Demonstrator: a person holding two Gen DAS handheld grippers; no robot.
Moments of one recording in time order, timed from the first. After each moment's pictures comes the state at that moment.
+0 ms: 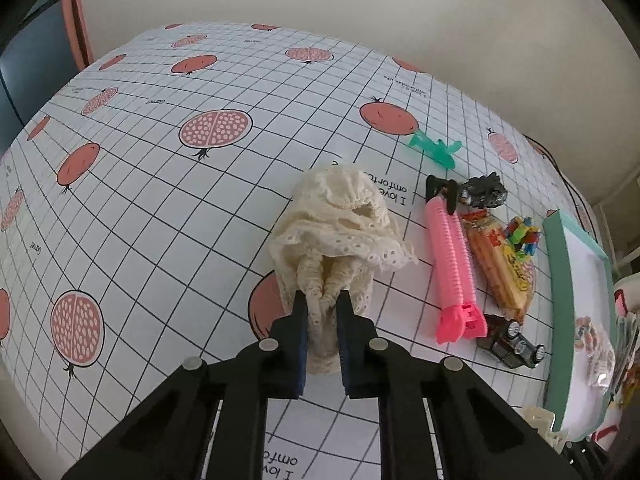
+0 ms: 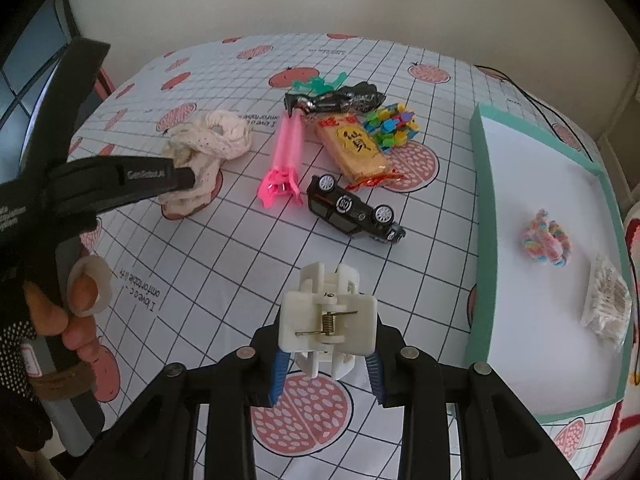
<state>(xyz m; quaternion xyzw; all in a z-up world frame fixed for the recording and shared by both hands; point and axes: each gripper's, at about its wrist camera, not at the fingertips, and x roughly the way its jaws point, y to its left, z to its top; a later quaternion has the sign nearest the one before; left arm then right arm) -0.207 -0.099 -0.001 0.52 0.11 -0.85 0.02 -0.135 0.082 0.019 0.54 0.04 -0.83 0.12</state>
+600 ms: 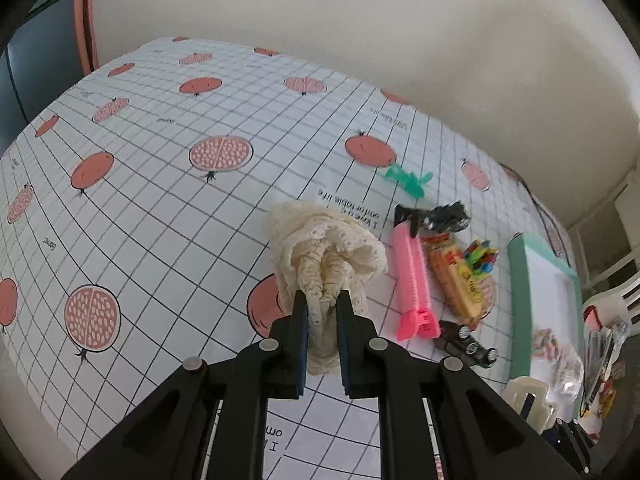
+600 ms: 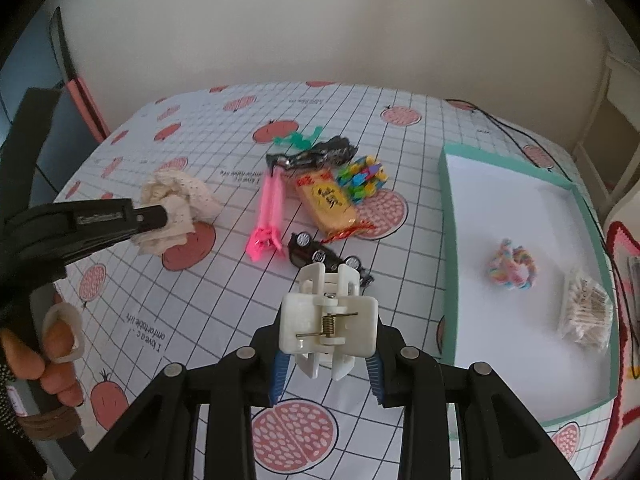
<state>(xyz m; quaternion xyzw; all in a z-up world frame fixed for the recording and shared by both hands) -0.186 -0.103 0.039 0.49 0.14 -0.86 0.01 -0.127 0.099 0.052 0.47 0.01 -0.88 0.09</state>
